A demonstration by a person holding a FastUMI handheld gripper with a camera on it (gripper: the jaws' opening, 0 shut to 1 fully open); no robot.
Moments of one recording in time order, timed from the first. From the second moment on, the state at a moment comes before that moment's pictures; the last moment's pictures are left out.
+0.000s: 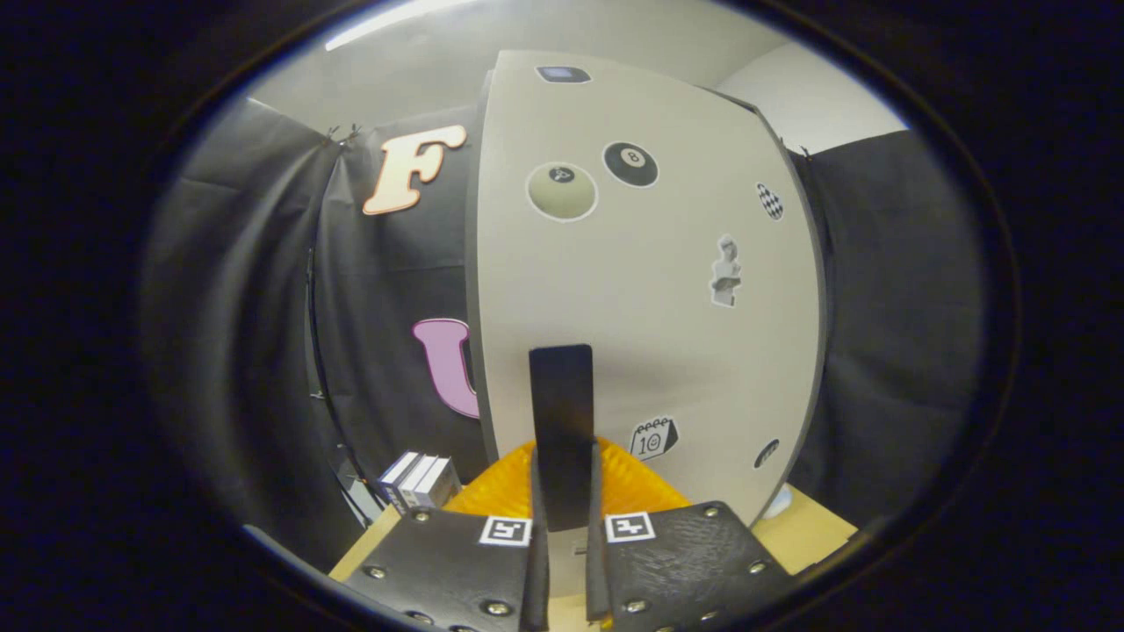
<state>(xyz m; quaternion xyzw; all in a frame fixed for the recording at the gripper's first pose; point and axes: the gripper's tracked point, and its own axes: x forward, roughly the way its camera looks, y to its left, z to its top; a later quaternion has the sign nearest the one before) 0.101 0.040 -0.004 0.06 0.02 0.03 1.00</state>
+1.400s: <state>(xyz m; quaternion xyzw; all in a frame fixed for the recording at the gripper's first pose) -0.019 -0.066 -0.005 0.06 0.03 -0.02 1.00</state>
